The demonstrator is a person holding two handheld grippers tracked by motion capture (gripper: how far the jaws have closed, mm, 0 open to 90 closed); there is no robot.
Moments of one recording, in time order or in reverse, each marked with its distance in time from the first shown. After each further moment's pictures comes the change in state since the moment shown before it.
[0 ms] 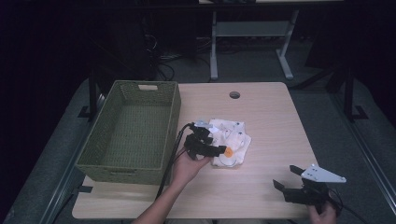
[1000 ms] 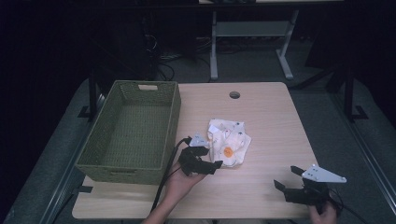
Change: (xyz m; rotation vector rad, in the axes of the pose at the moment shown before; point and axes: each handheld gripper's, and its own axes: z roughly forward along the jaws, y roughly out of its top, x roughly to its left) left arm -0.016 -0.040 -0.016 -0.015 0.013 0.109; right arm -0.002 -0.002 0.000 0.008 -0.010 0.011
